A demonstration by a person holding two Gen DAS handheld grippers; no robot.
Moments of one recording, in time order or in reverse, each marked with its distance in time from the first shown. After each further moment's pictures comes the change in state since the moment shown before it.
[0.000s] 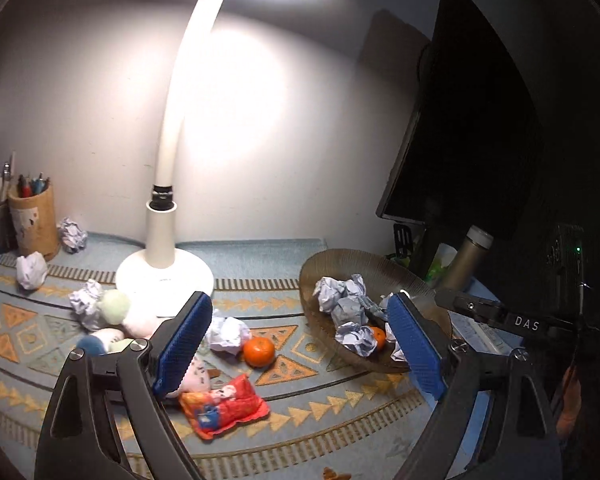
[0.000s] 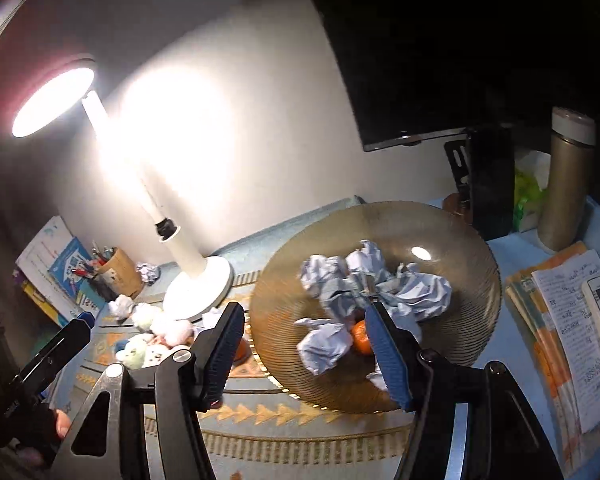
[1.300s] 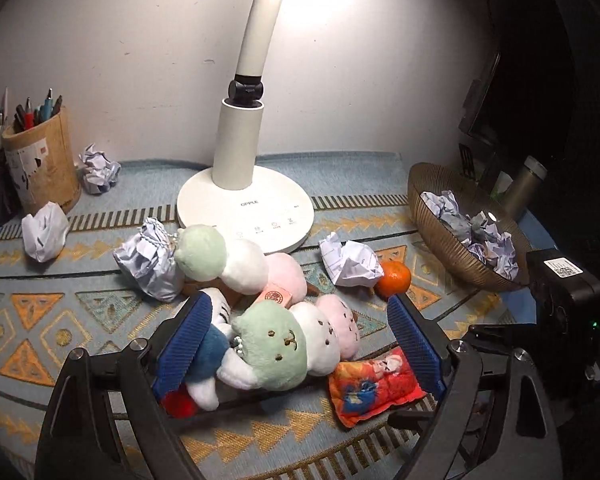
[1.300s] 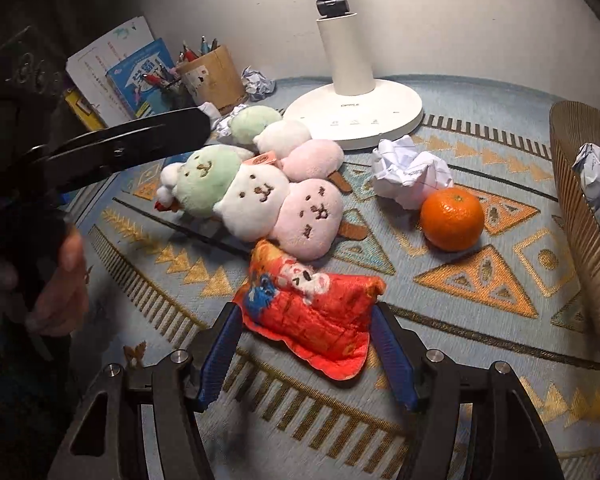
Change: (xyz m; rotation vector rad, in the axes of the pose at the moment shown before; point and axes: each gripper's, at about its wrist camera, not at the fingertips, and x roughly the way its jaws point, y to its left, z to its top) left arm 0.078 0.127 -0.031 0.052 0.329 -0.011; right arm 0.152 0.137 -0.117 -0.334 0.467 0.297
